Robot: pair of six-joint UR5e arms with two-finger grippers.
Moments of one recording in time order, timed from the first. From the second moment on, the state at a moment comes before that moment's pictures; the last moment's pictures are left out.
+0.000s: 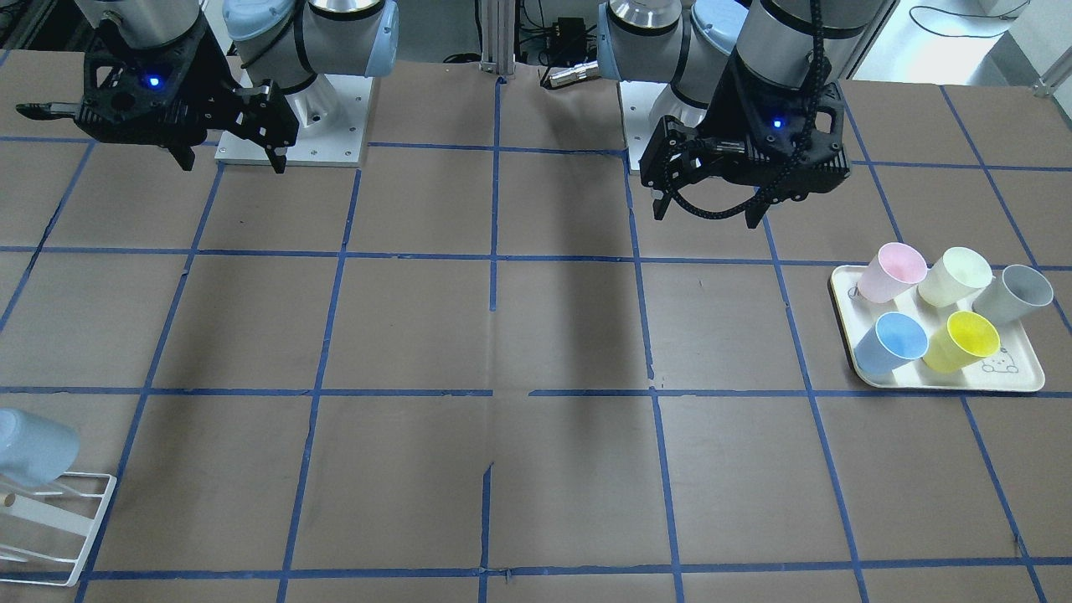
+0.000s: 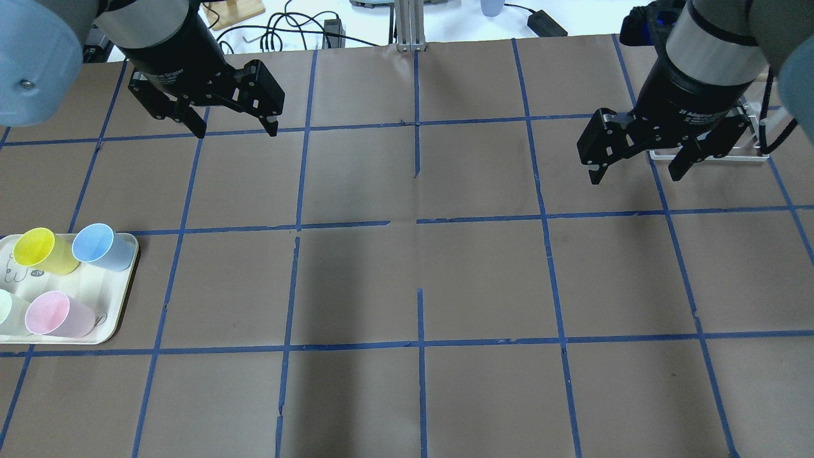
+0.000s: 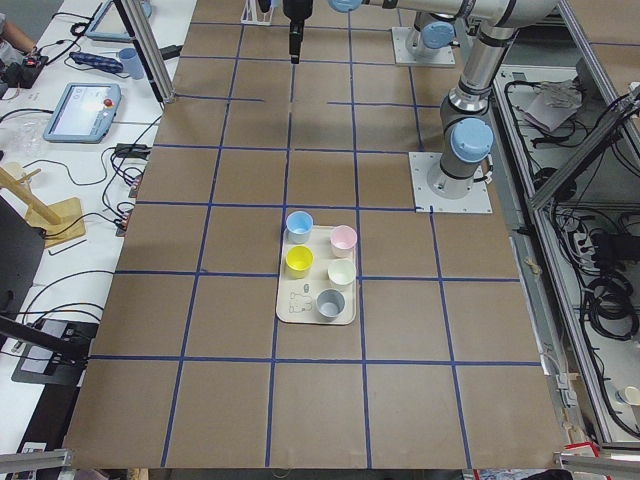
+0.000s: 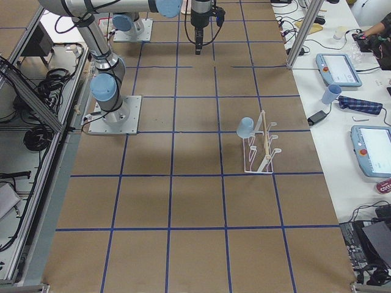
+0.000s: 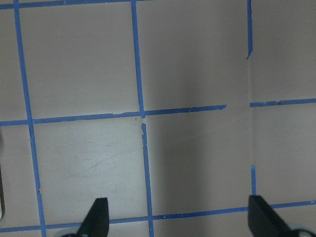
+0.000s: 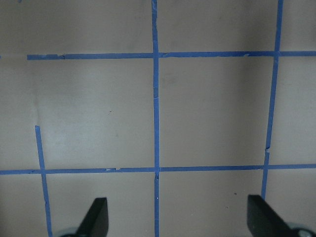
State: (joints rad) left arm -1.62 -1.60 -1.48 -1.58 1.53 0.01; right arm 1.53 -1.67 1.63 -1.47 -1.58 -0.03
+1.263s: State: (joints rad) left arm -1.59 -1.60 -1.48 -1.58 1.53 0.01; right arm 1.53 -1.67 1.63 -1.47 -1.58 -0.03
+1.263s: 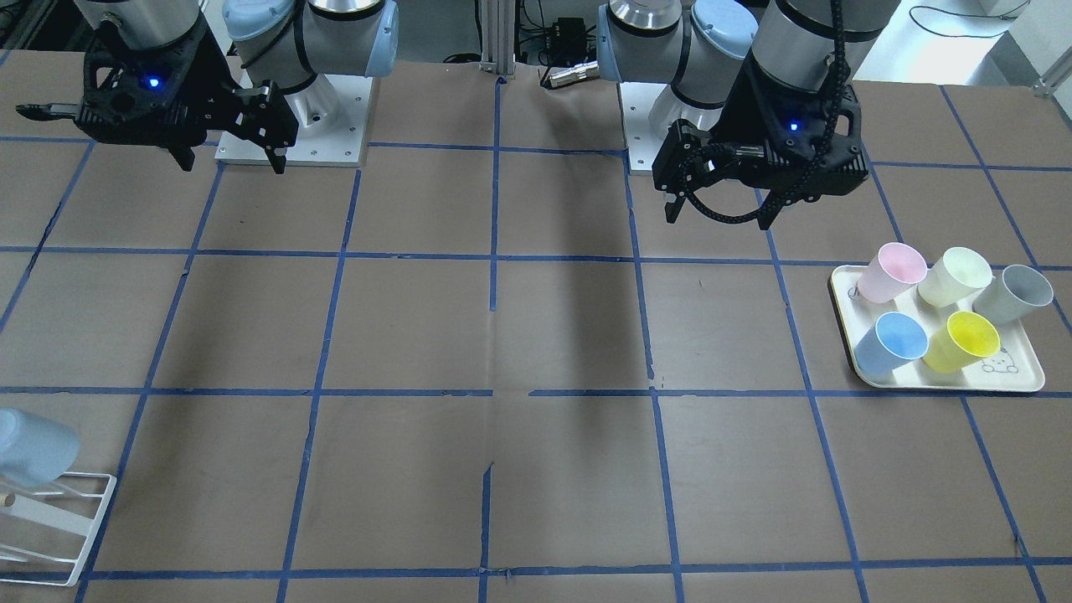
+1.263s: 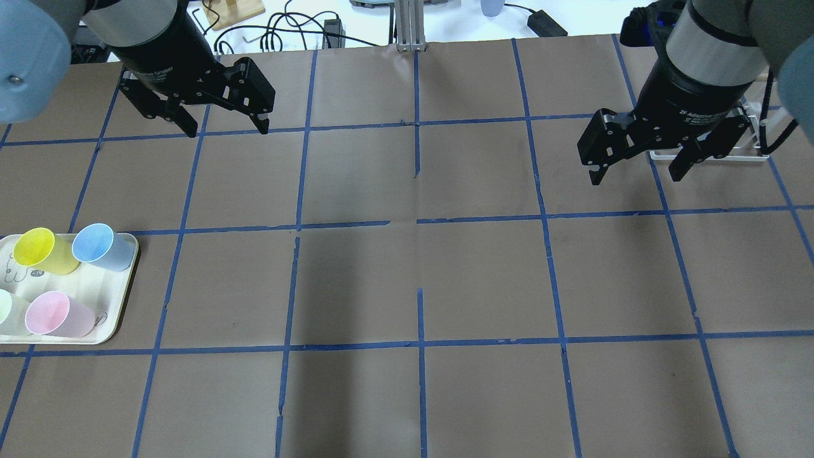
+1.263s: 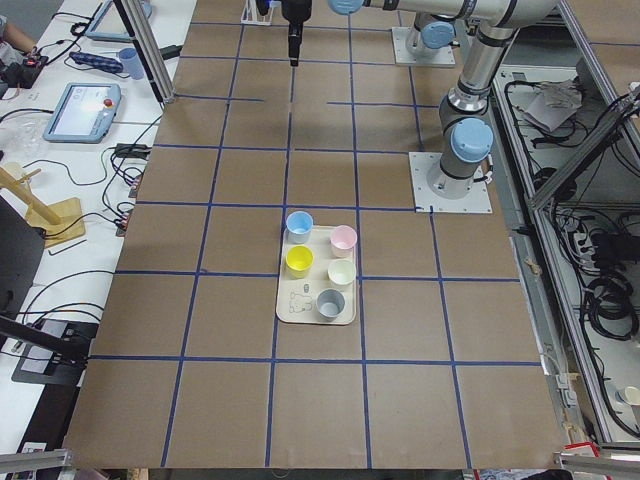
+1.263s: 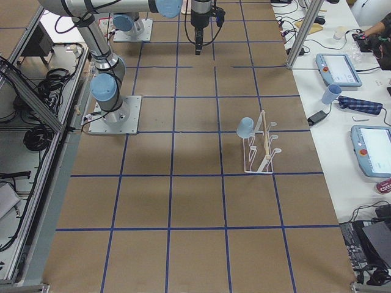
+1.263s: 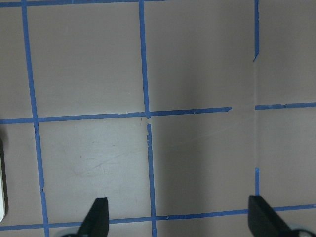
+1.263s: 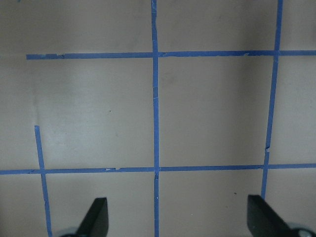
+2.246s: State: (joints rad) left arm -1.60 -1.58 -1.48 -1.58 1.53 -0.03; right arm 1.35 -1.60 1.64 -1.58 -1.57 -0.33
